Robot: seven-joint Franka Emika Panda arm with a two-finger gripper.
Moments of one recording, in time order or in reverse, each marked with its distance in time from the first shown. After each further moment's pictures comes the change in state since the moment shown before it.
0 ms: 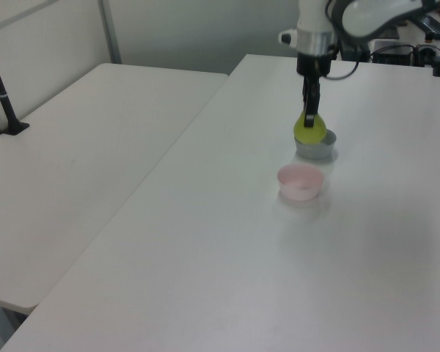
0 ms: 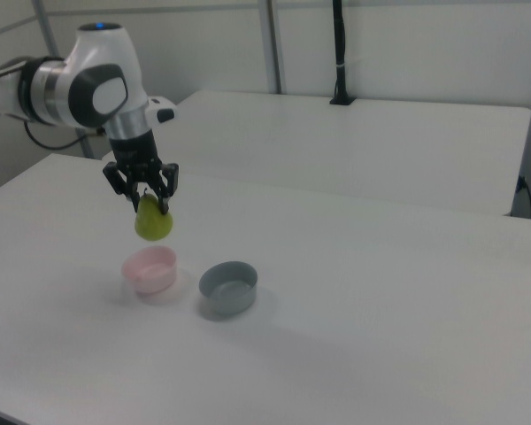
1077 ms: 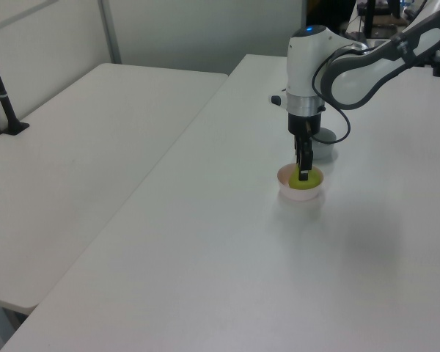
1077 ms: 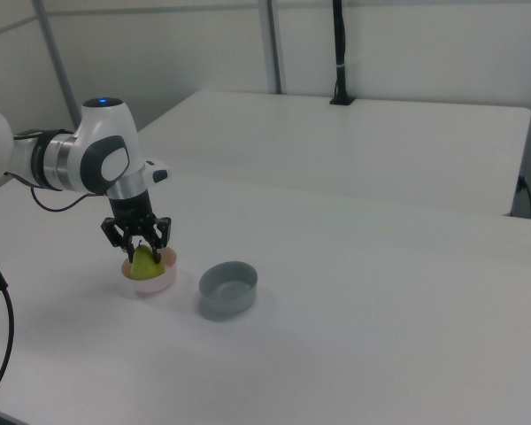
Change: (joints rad) arm 0.091 0.148 0.002 -0.140 0.000 0.250 0.000
